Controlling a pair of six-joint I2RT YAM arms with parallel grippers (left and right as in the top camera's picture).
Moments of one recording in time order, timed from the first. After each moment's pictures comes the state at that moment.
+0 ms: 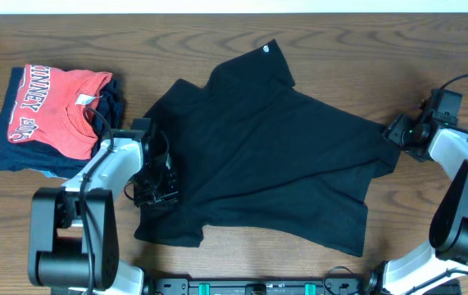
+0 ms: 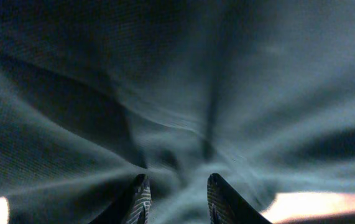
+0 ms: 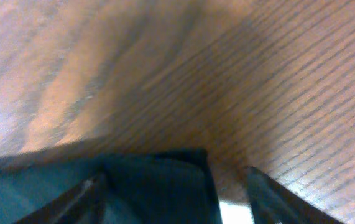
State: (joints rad) left arm -0.07 1.68 0.89 -1.02 0.30 -0.24; right arm -0.32 1.83 0.99 -0.31 -0.06 0.33
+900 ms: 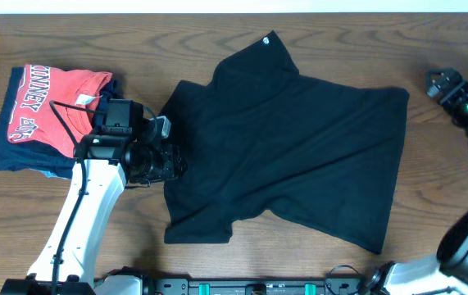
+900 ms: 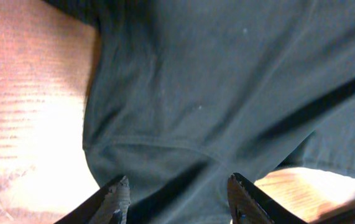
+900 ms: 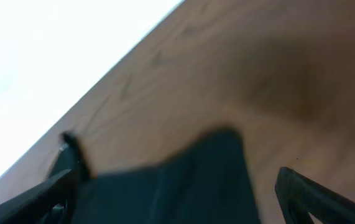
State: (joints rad) left arm -0.07 1.36 0.96 -0.94 0.38 -0.16; right arm -0.56 1.66 1.12 -0.21 -0.59 0.37
